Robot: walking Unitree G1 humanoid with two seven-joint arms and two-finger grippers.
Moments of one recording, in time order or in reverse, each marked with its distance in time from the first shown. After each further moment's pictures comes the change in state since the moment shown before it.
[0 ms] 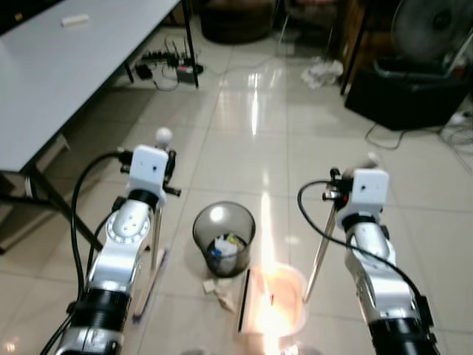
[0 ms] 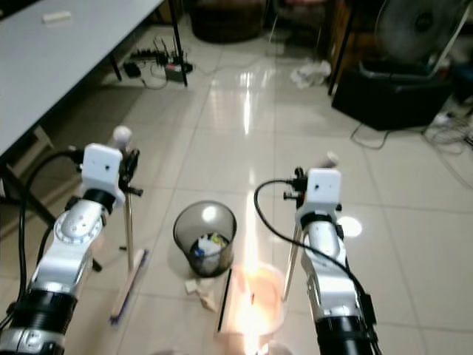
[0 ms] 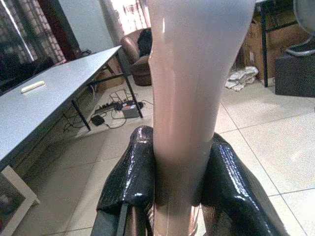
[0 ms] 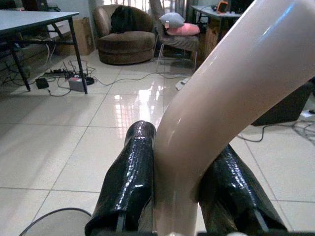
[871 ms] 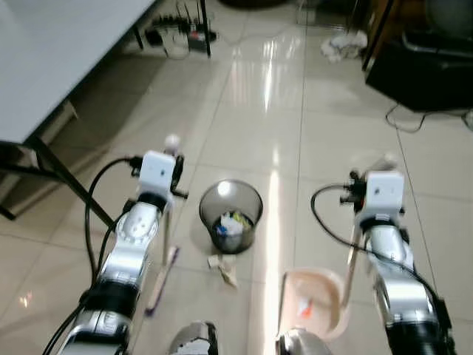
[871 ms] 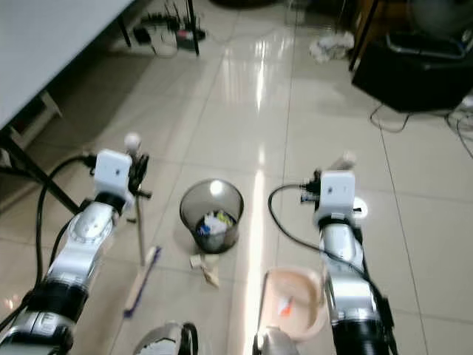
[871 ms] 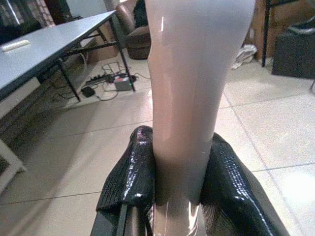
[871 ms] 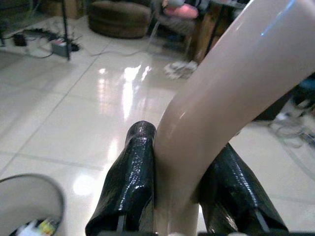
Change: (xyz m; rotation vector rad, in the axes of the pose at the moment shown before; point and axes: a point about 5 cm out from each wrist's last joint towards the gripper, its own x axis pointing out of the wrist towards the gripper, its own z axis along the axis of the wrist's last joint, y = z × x) left arm 0.014 -0.008 -0.015 -0.039 -0.026 -0.017; right arm 0.005 -0.025 0.006 -0.154 -0.050 -0.076
